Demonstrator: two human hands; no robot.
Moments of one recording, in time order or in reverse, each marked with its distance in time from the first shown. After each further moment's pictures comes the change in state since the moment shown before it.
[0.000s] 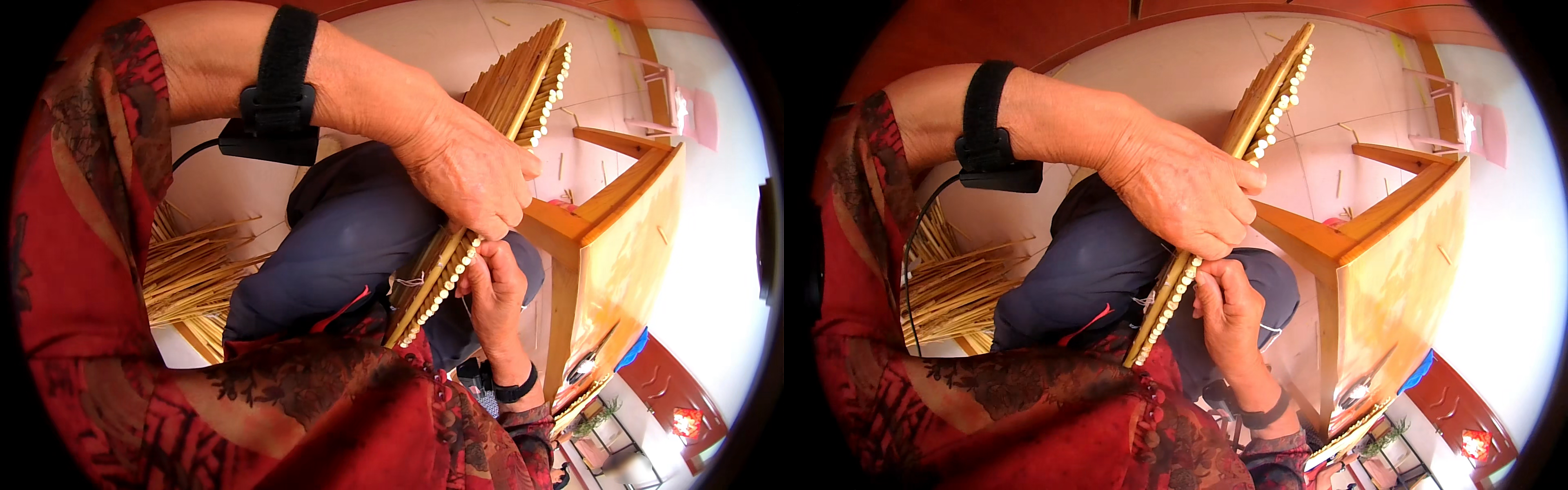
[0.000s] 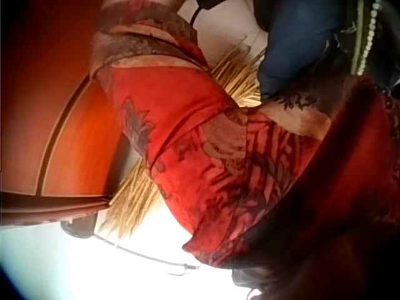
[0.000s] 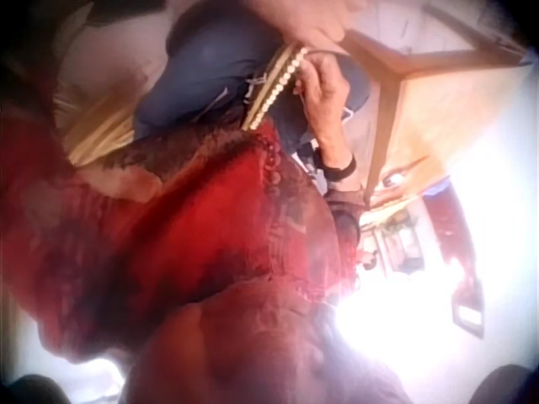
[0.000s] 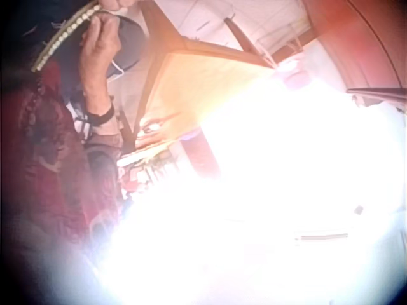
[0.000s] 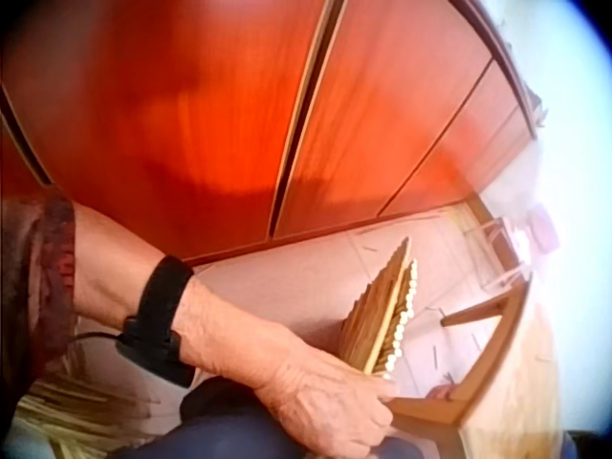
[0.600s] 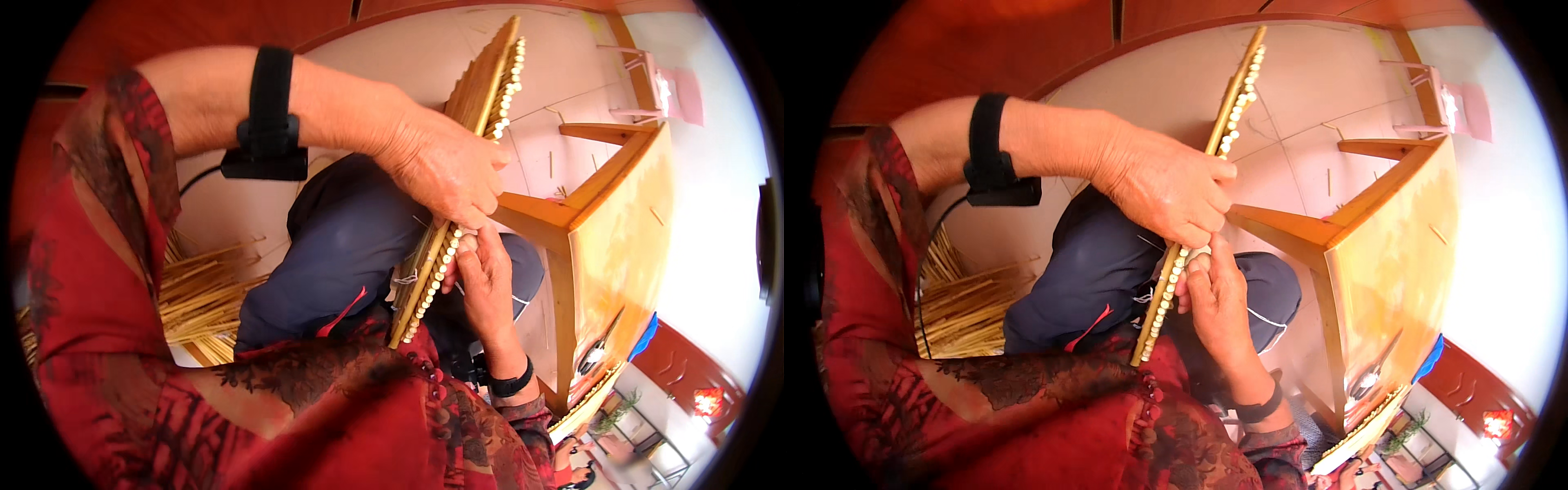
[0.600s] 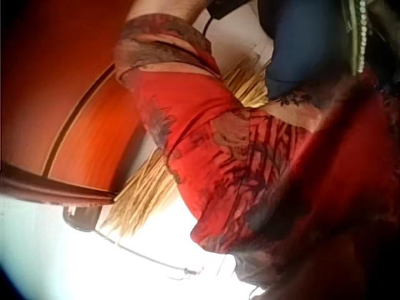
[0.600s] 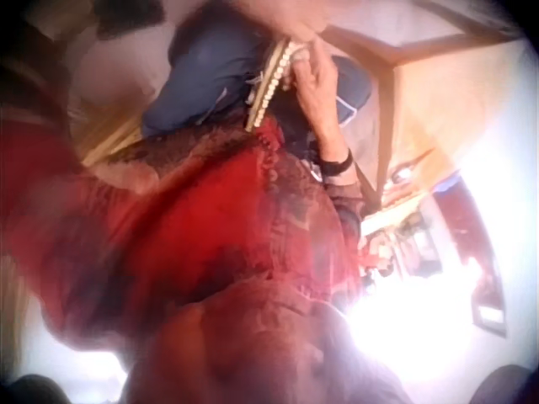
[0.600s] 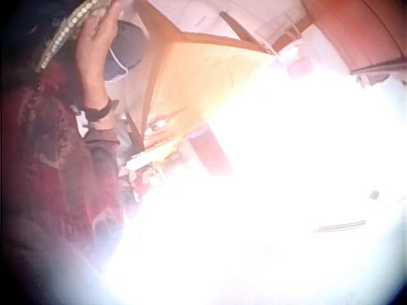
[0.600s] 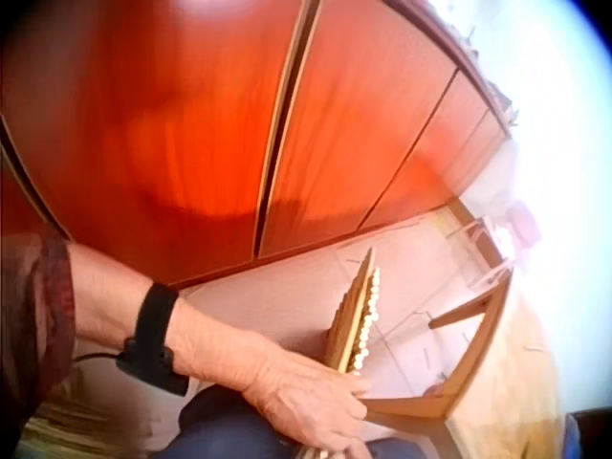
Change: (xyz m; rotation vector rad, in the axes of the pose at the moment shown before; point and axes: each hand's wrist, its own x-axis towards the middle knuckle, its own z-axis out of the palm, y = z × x) left_hand 0.006 0.001 -0.013 0.033 -0.115 0.006; right_hand 0.004 -0.016 0.005 0.281 -0.032 0.174
